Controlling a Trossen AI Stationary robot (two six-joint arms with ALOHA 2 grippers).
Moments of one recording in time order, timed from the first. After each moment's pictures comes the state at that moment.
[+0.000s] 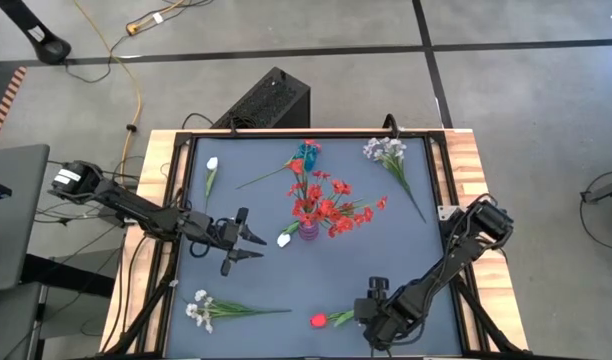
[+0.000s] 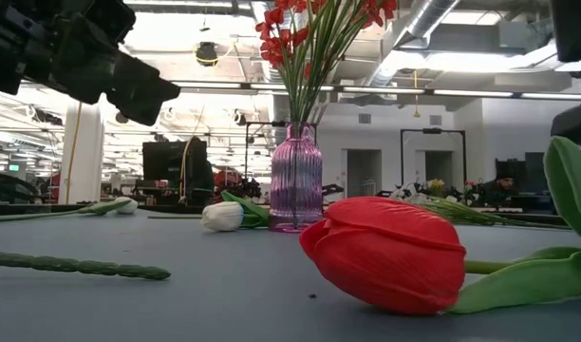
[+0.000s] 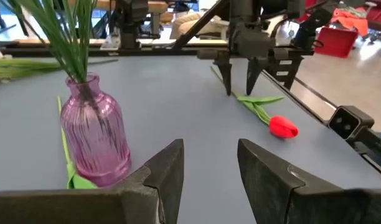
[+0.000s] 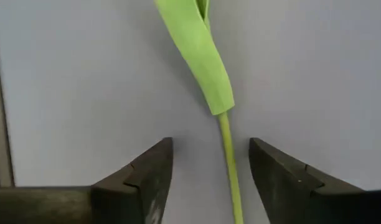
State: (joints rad) left arm -0.28 1.08 0.20 0.71 -0.07 -0.09; right arm 0.79 1.90 1.16 -0.55 0.19 0.86
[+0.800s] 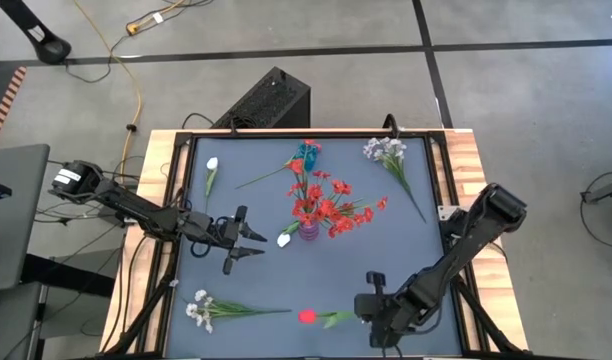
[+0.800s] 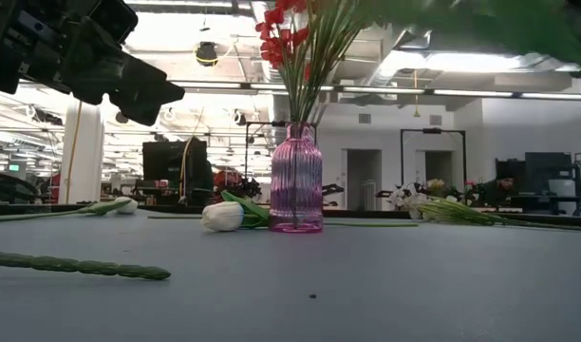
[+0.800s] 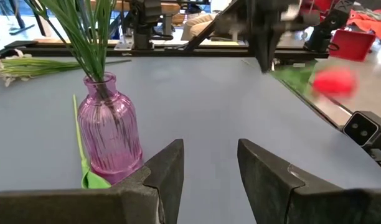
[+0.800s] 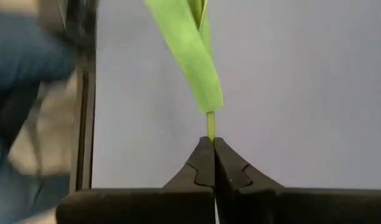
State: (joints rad) left arm -0.28 1.08 0.20 0.71 -0.13 -0.10; right arm 0.78 1.71 1.18 -0.51 0.37 0.76
